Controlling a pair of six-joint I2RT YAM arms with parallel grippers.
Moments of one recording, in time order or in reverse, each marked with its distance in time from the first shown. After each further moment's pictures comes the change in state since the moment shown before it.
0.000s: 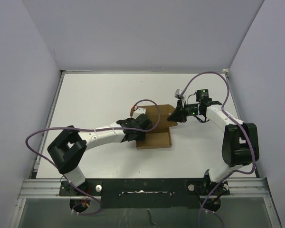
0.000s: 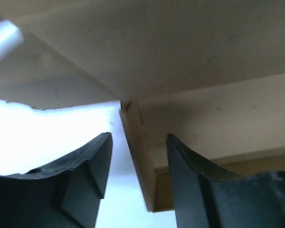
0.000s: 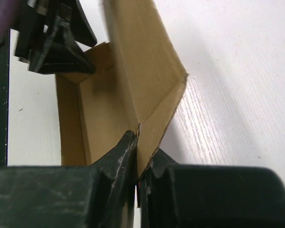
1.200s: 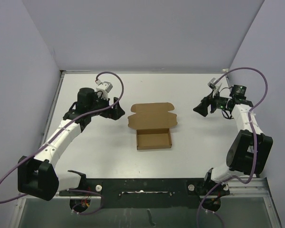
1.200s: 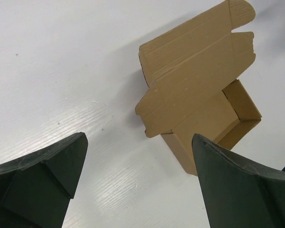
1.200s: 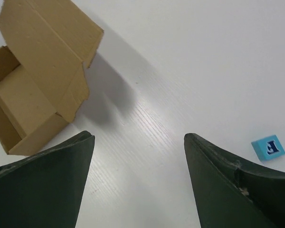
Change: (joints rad) left arm 0.643 -0.442 -0.110 0.191 0.856 0.518; right arm -0.383 -0.098 0.097 -0.110 0.074 -0.045
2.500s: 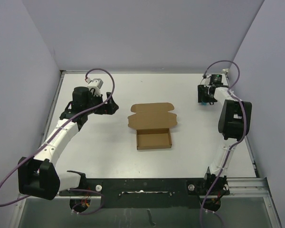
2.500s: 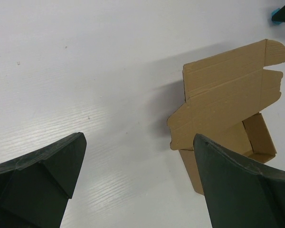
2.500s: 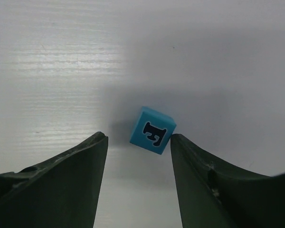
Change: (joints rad) left arm 0.077 0.000 -0.002 0.023 -0.119 -0.101; right arm 0.144 0.560 0.408 0.140 0.986 0.589
